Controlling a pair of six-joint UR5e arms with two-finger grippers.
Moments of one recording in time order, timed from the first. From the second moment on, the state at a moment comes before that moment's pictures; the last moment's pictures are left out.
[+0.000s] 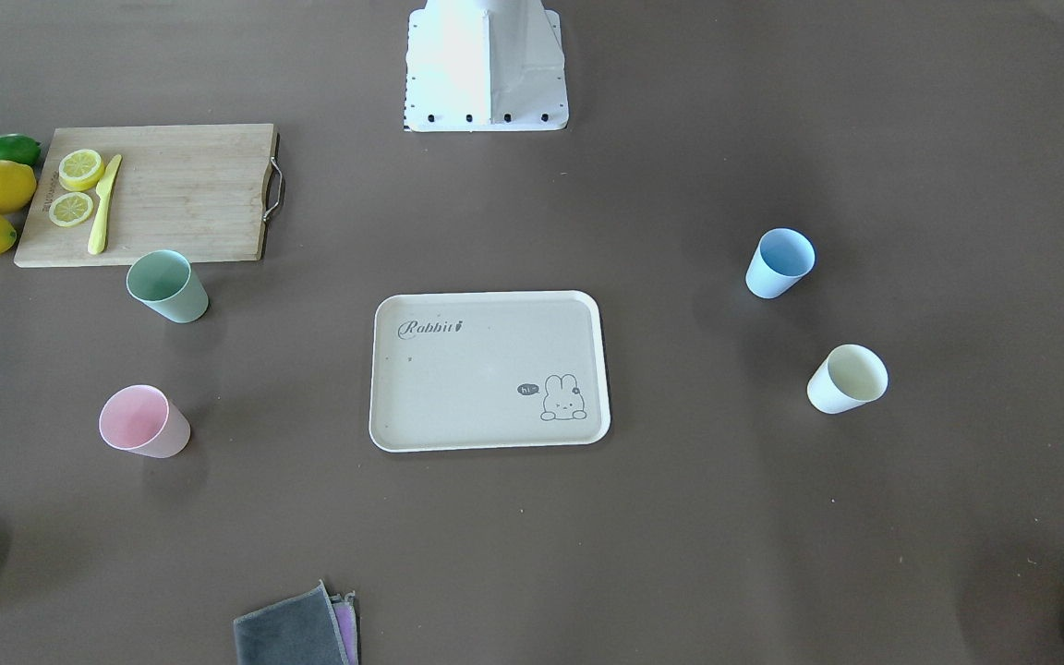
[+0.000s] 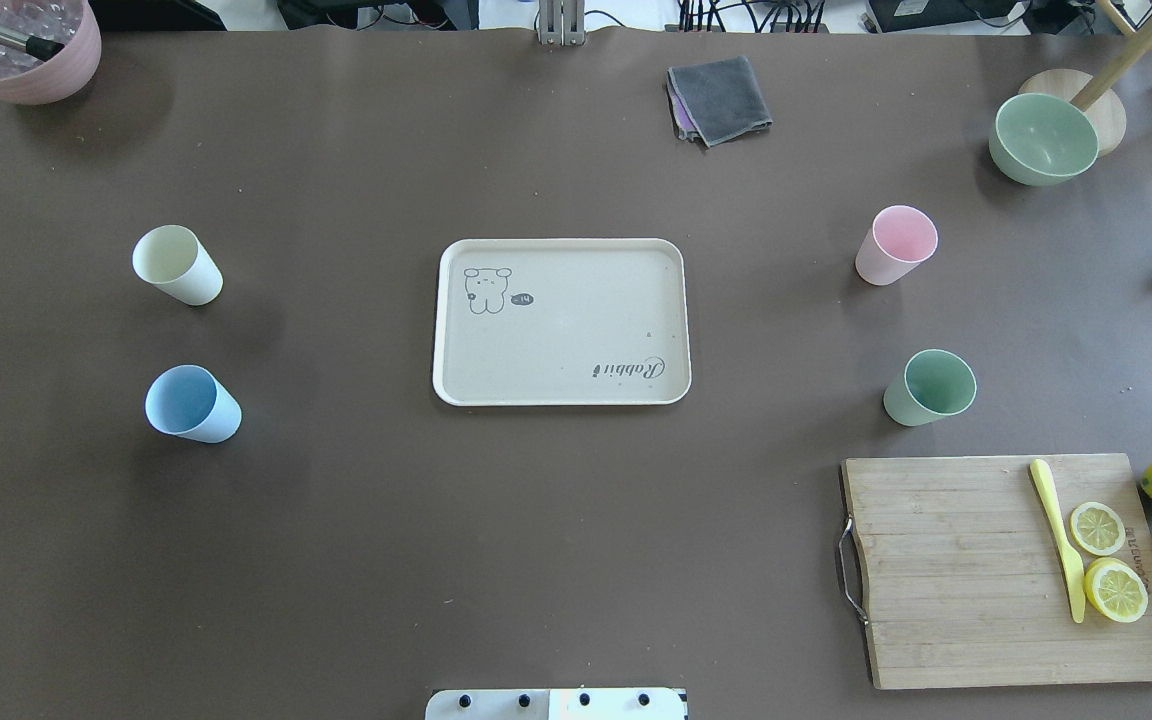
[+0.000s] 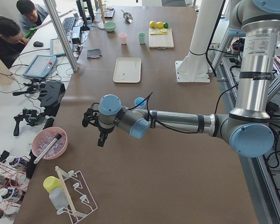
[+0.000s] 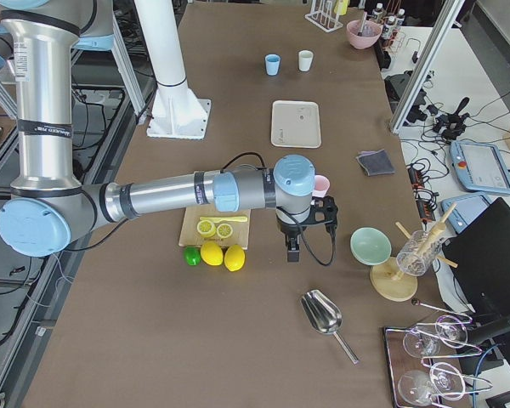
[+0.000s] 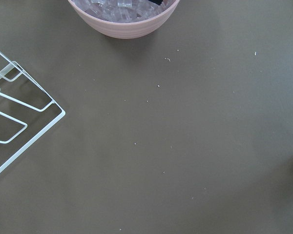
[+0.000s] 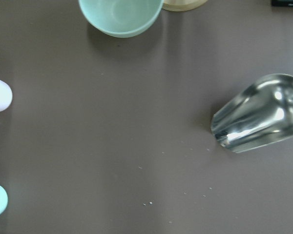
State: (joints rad) left arm -1.48 -1.62 -1.58 -2.06 -2.37 -0.28; right arm 1.49 -1.59 1.82 -1.62 2.41 0.13
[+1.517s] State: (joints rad) left arm -1.48 -1.58 -1.57 -2.17 -2.37 -0.42; right arm 0.91 -1.62 1.90 -1.19 2.18 0.86
